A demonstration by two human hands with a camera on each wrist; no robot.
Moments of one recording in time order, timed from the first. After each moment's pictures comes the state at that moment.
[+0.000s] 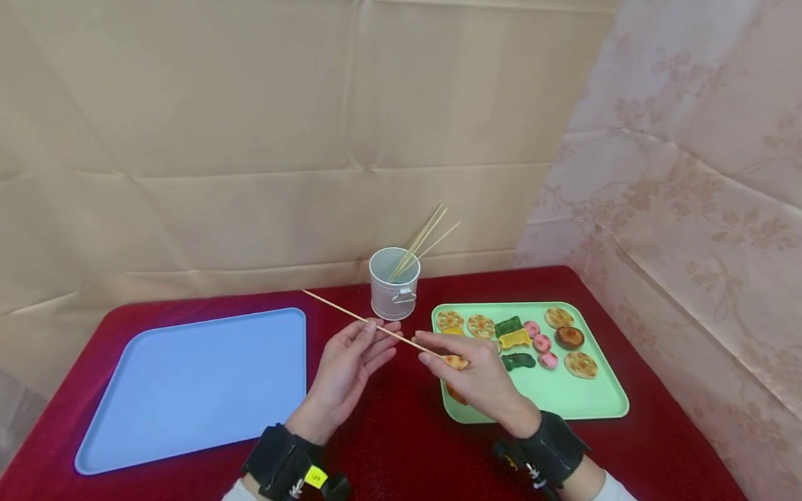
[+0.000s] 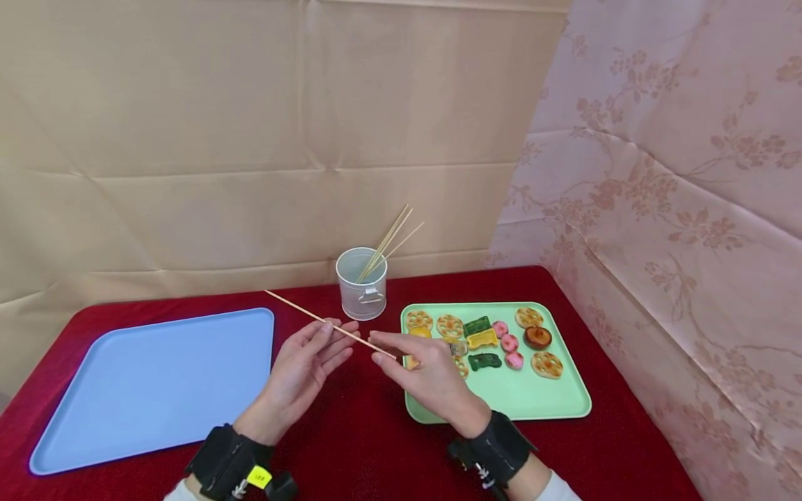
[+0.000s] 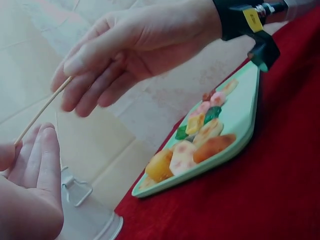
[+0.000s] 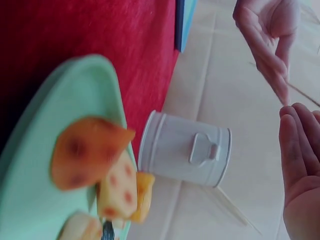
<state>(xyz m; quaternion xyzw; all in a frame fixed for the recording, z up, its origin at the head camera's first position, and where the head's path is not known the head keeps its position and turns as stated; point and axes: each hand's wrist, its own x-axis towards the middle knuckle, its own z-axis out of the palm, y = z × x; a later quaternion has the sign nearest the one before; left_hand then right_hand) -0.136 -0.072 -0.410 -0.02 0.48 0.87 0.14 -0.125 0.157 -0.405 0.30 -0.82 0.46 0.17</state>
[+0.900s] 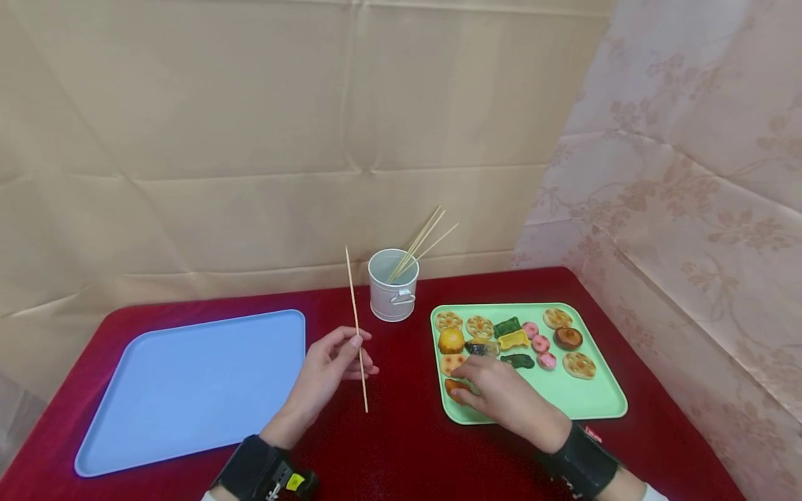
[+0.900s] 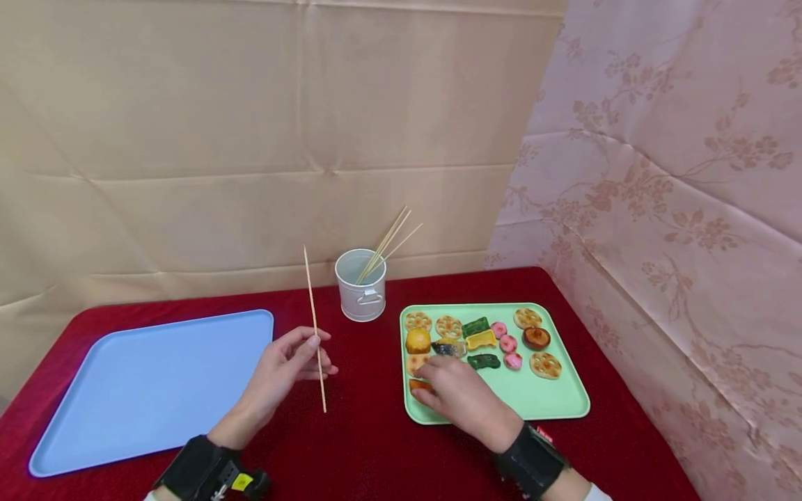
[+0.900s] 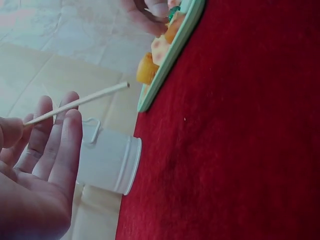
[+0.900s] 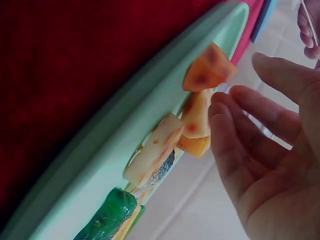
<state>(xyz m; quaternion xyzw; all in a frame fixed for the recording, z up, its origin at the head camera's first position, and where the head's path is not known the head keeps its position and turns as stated) -0.137 -0.107 -0.422 0.08 0.71 0.69 0.09 -0.121 0.204 -0.431 0.33 -0.93 0.15 0.07</state>
